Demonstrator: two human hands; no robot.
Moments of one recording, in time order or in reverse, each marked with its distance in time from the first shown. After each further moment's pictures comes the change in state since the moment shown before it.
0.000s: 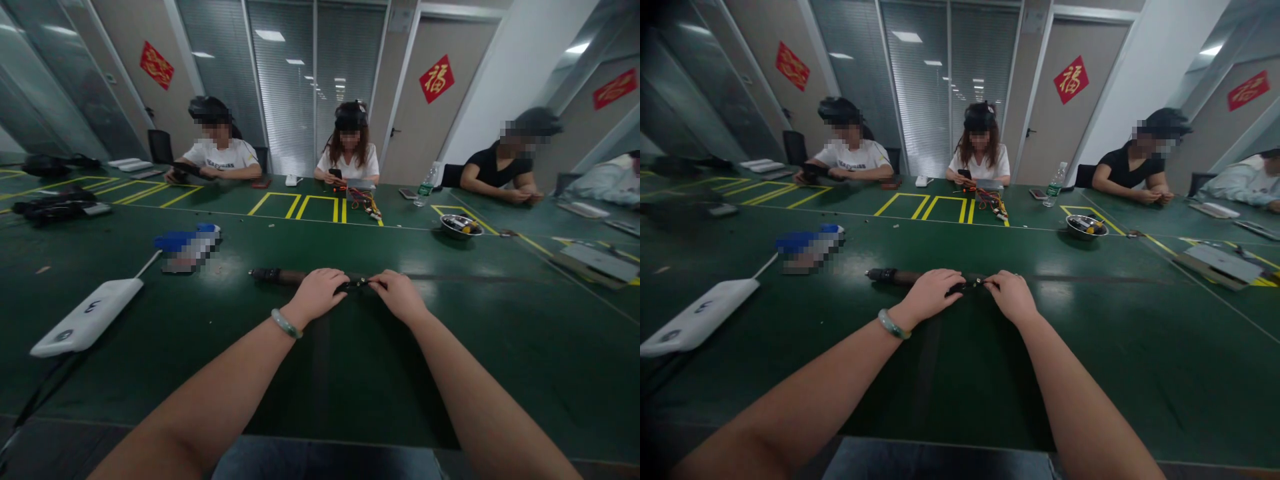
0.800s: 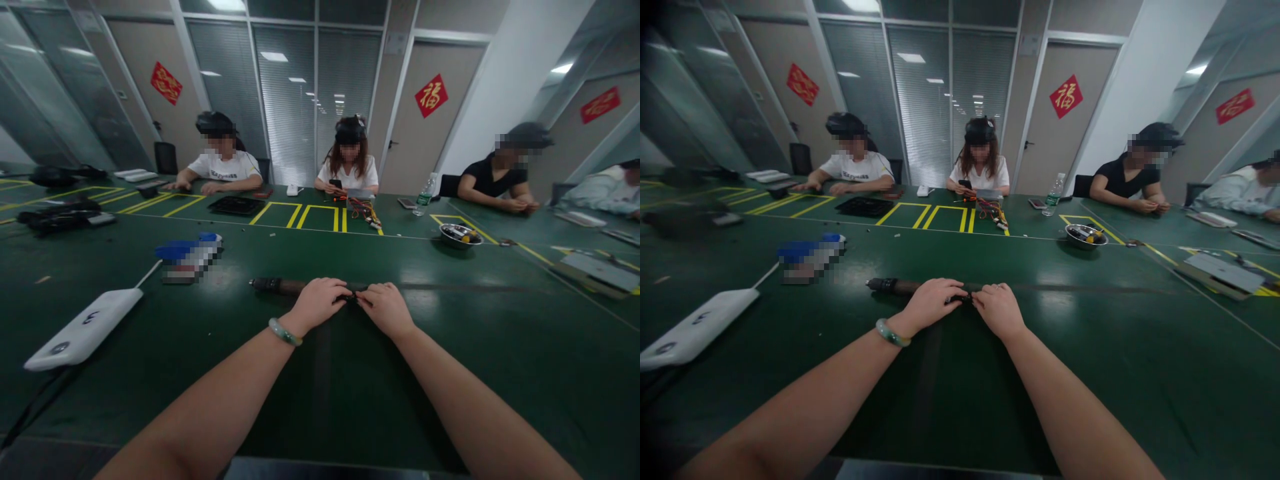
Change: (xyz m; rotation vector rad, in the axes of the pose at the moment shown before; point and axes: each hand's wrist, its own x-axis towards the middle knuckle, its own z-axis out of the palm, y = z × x) left_hand 0.003 -0.007 0.003 -0.026 -0.021 -0.009; right_hand 0.000 -0.032 0.018 -0.196 0.096 -0.248
